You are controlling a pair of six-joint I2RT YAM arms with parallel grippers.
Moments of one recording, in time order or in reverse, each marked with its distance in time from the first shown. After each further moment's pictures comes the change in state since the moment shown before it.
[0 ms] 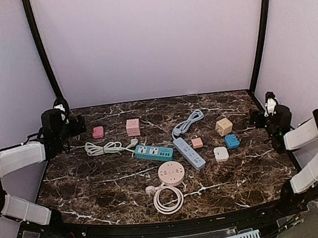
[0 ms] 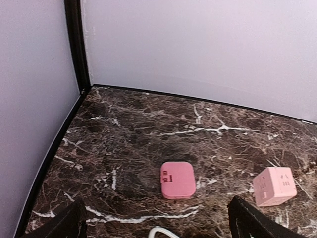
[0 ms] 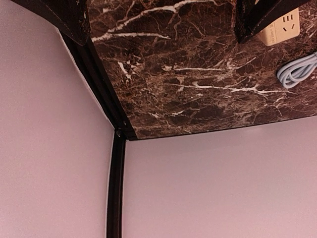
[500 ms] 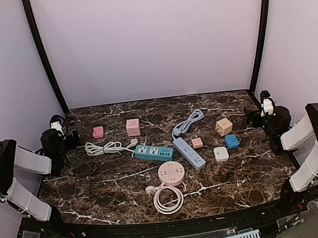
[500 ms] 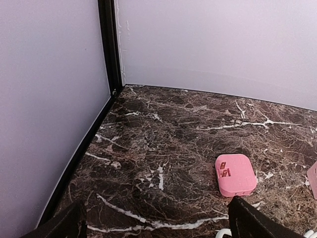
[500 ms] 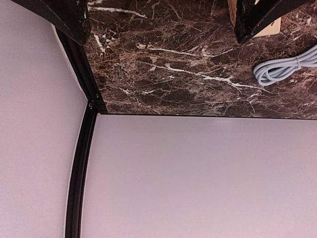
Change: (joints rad) left arm 0.161 0.196 -0.269 0.564 0.021 0.140; right arm -0.001 0.139 -0.014 0.285 -0.174 -0.082
